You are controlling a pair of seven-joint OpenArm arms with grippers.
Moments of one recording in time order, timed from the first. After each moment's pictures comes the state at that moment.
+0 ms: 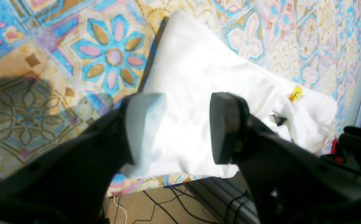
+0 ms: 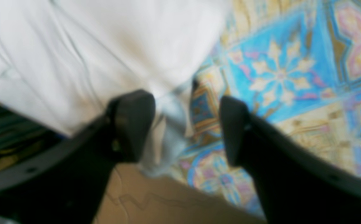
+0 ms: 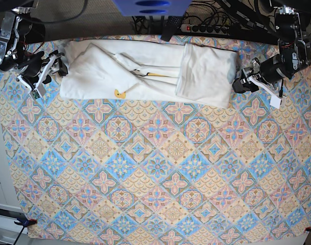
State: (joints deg) left arm 22.6 -23.5 -19.9 98.3 -59.6 -6.9 60.1; right arm -22.5 22.5 25.3 93.7 32.6 41.1 -59.9
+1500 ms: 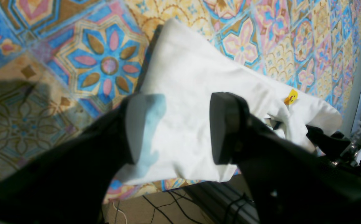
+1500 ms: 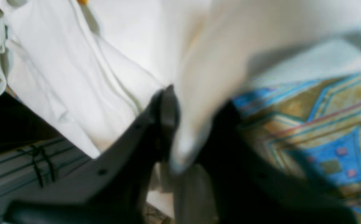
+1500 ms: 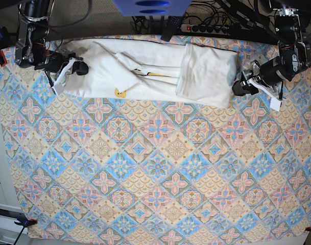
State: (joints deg) left arm 21.5 -23.3 -19.7 98.2 -59.6 -7.1 60.1; right arm -15.3 18.0 18.7 73.5 42.8 41.1 -58.0
